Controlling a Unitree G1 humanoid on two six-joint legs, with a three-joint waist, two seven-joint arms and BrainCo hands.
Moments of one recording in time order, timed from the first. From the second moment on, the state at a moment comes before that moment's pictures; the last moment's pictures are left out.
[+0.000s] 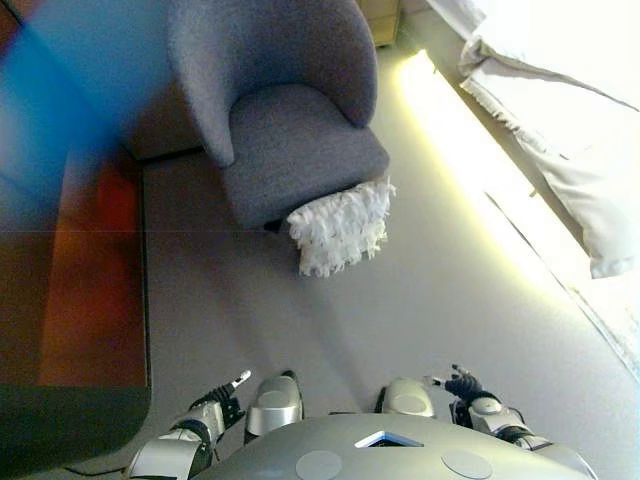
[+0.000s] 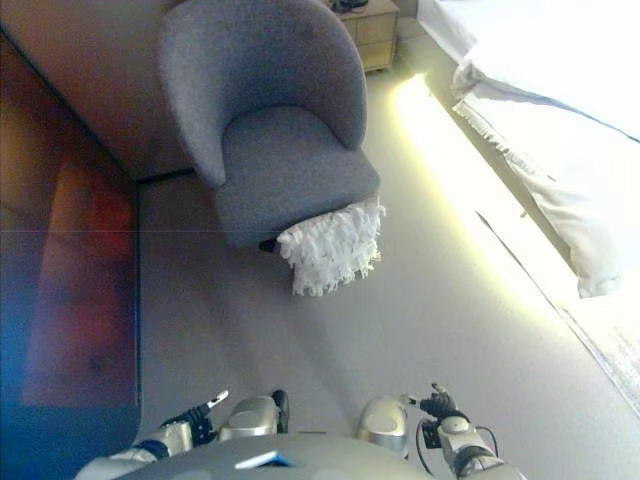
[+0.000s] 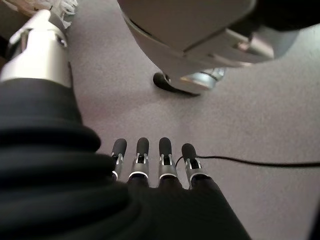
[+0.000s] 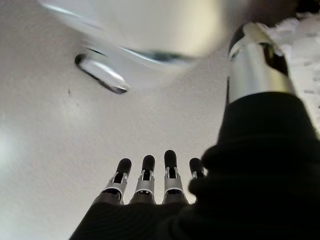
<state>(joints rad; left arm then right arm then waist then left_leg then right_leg) -0.03 0.22 -0.04 1.31 -0.45 0.17 0.14 0.01 -0.28 0.26 1.19 0.13 -0.04 -0.11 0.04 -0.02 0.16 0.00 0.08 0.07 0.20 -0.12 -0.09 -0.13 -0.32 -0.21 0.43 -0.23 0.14</state>
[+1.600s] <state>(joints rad) -0.08 0.26 -0.11 1.30 -0.43 0.14 0.09 -0.02 -0.23 0.23 1.23 0.22 -0.03 -0.10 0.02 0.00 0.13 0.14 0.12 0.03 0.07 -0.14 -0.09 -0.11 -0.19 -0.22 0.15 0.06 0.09</state>
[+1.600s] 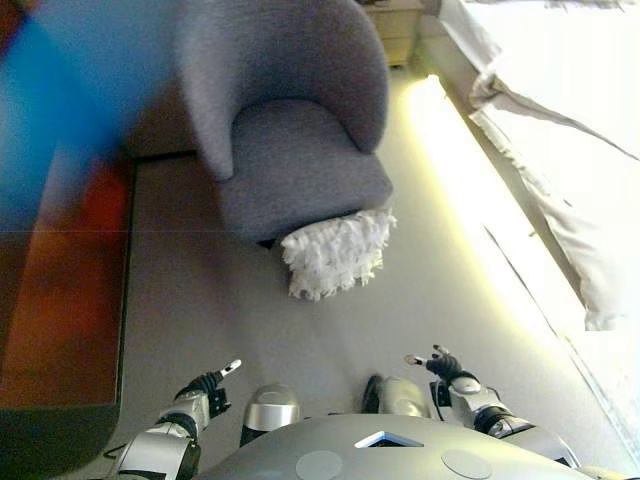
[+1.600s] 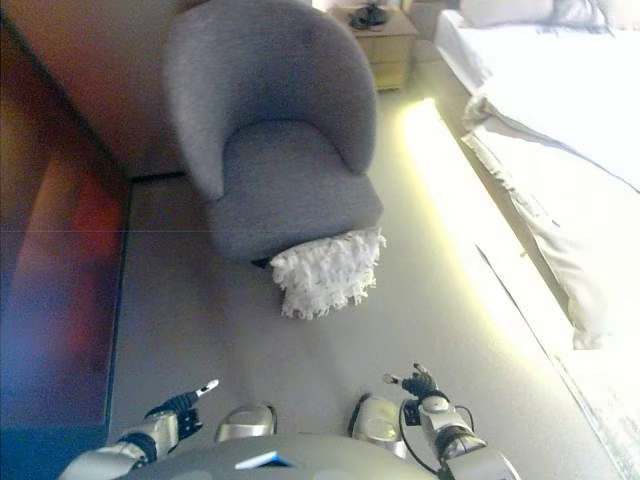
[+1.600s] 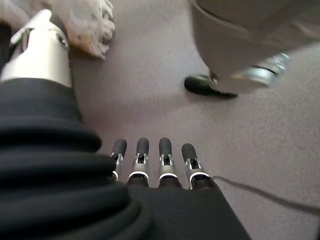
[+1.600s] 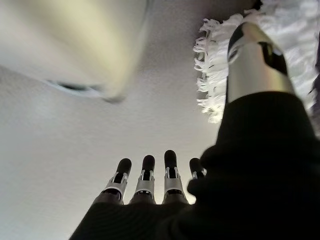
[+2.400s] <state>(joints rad) -0.01 0.21 -0.17 1.27 -0.37 0.05 0.15 0.01 -0.28 0.24 1.26 0.26 0.00 -0.16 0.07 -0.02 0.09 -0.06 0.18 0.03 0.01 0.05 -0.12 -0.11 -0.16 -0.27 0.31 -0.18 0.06</state>
